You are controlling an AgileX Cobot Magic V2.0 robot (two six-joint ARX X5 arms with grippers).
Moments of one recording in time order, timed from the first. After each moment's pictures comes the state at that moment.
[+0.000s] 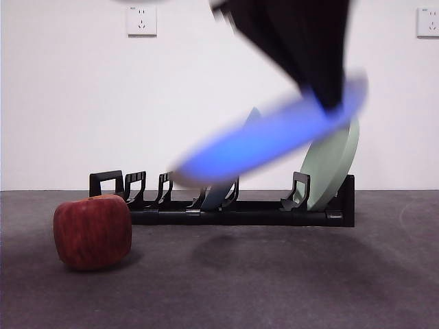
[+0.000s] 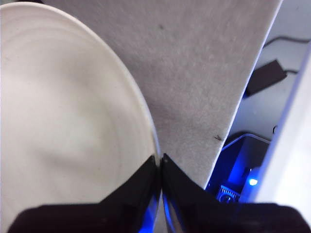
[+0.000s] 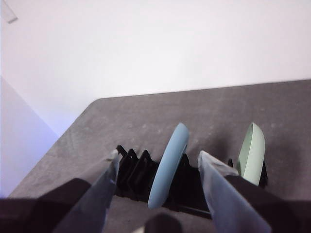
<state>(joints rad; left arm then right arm) -1.20 1.67 1.38 -0.71 -0.21 -0.02 0.06 0.98 1.27 -0.53 -0.47 0.22</state>
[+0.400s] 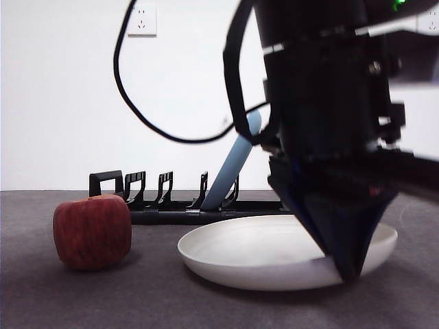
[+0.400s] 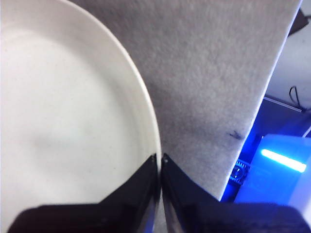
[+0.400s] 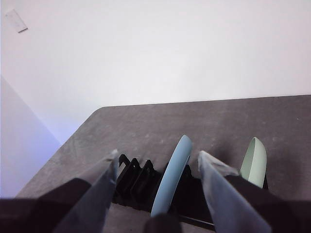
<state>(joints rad) -1.20 1.93 1.37 -0.63 -0.21 0.01 0.06 0.97 1.31 -0.54 -0.47 0.22</state>
